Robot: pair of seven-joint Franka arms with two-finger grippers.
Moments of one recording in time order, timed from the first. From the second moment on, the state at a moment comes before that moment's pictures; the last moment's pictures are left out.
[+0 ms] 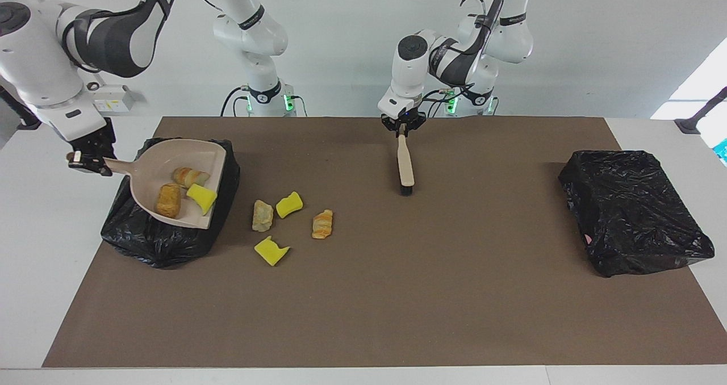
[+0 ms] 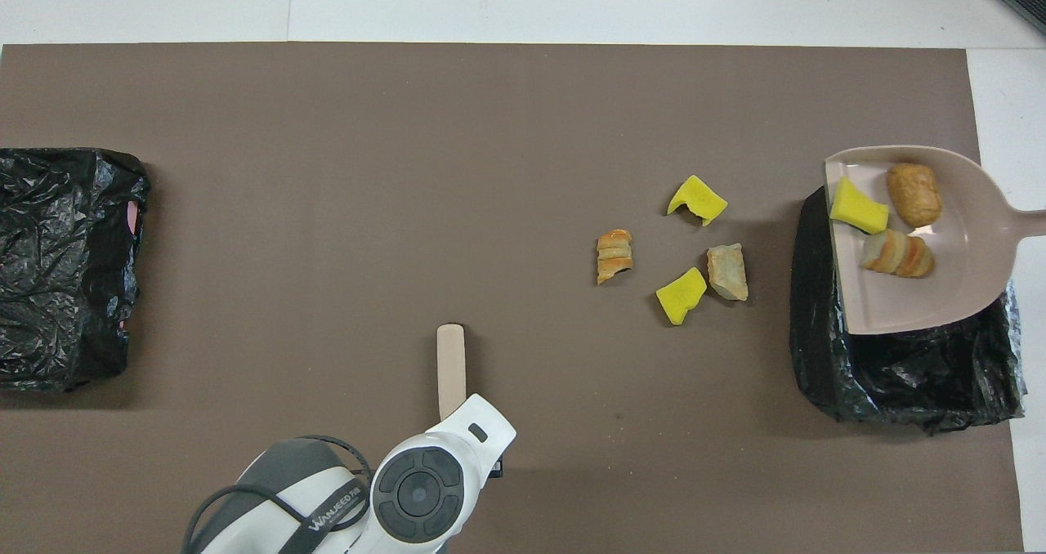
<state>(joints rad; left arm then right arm) -0.71 -0.15 -0.15 -2.44 -0.11 2.19 -0.75 -0.35 0.13 0.05 -1.60 -0.20 1.80 -1.84</state>
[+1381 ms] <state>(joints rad) -0.34 -0.07 -0.12 -2.28 -0.13 2.20 -0.58 -0.38 -0.08 0.06 -1.94 -0.70 2.04 -1.56</state>
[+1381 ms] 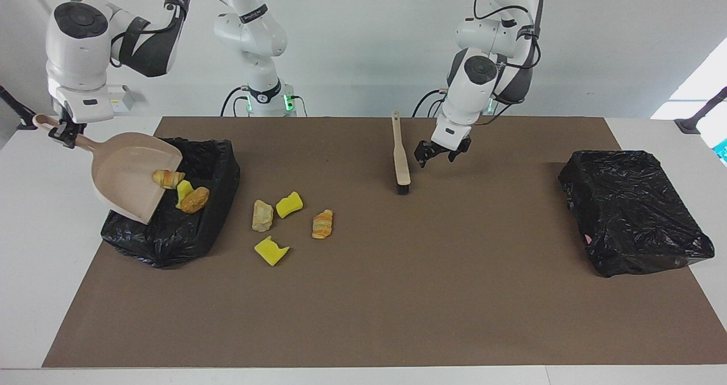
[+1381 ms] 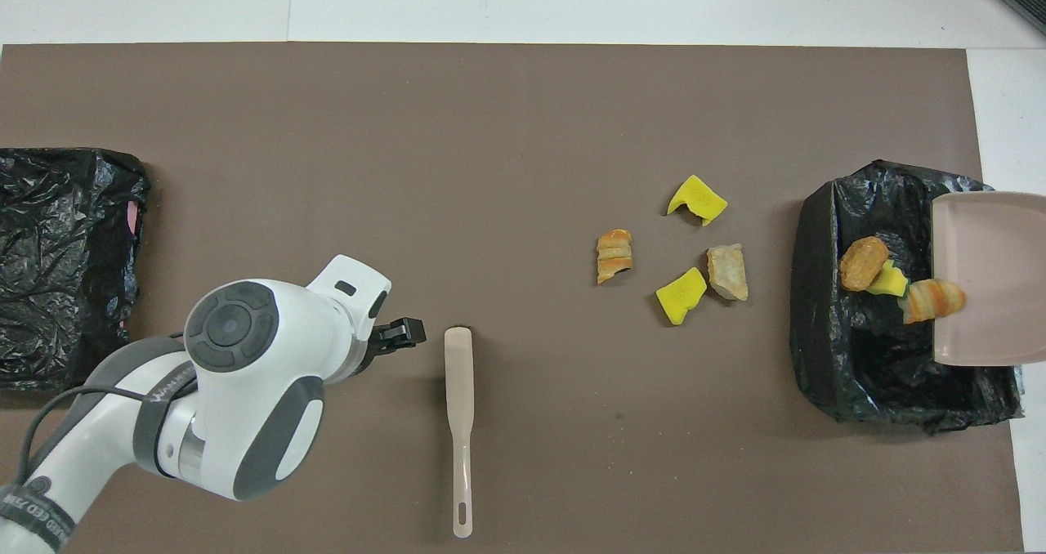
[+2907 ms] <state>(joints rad) 0.11 -0.16 -0.11 -1.76 -0.09 1.61 0.02 -0.32 -0.04 0.22 -1.81 -0.29 1.81 -0.85</state>
